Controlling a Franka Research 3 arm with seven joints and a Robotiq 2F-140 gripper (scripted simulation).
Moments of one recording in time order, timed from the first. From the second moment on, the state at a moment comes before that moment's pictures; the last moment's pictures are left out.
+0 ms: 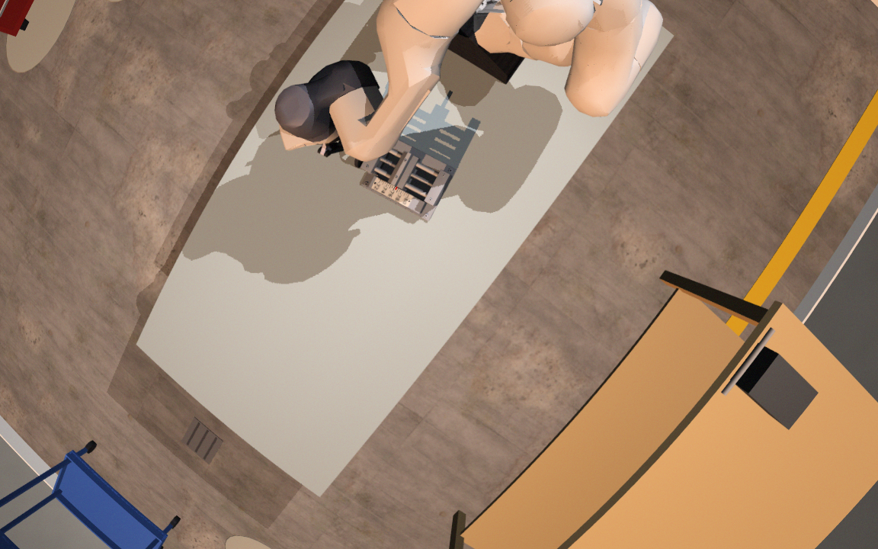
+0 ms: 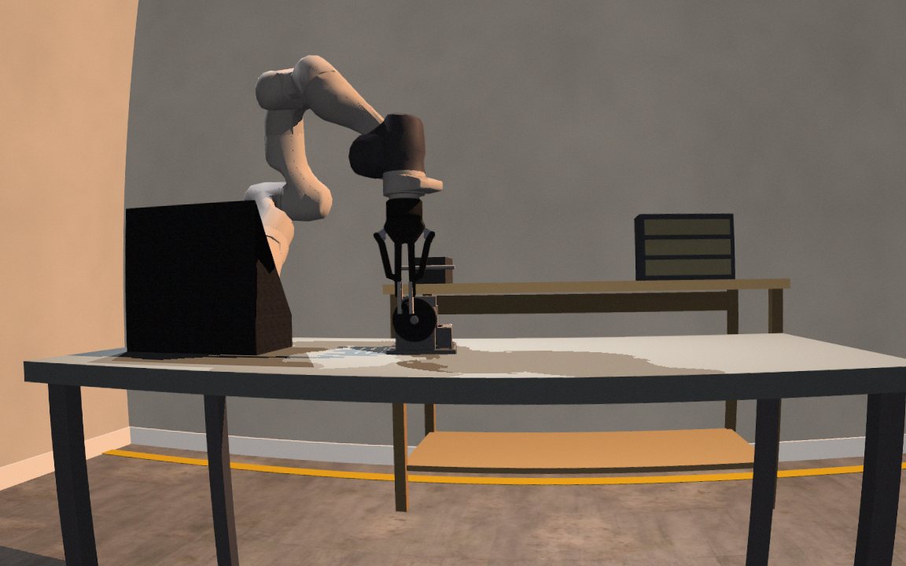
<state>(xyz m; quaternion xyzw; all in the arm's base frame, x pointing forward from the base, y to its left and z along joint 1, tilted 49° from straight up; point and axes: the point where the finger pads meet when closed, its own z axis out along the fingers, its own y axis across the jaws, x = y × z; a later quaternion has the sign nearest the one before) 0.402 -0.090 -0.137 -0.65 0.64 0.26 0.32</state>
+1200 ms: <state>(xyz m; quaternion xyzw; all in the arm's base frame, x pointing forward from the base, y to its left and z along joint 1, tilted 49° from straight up) 0.401 -0.047 -0.176 -0.66 0.63 0.26 0.32</state>
